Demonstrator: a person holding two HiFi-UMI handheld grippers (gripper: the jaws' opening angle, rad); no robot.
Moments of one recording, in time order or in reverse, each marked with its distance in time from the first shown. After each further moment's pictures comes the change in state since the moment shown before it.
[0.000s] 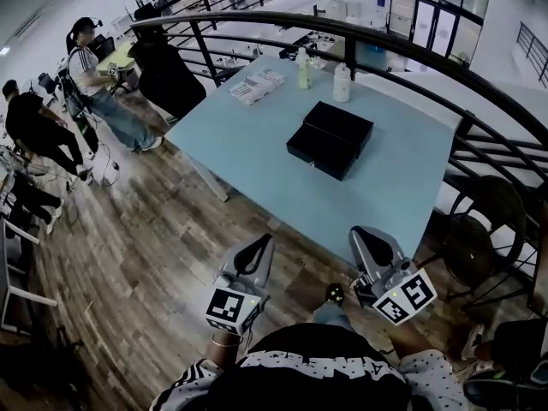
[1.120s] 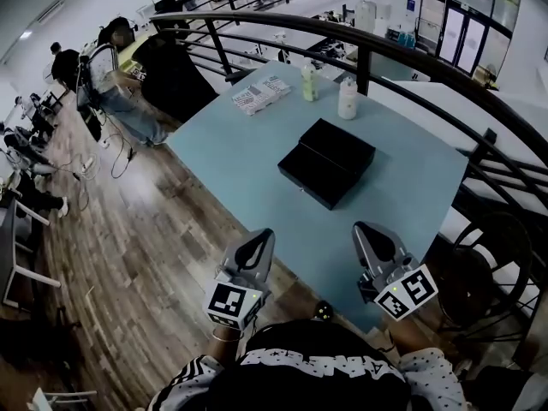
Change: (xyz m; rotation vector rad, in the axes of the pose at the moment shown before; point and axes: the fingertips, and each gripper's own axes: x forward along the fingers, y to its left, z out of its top) left arm 0.161 0.001 0.010 0.038 0.031 0.123; right arm 0.047 -0.176 0.012 0.008 0.043 0.078
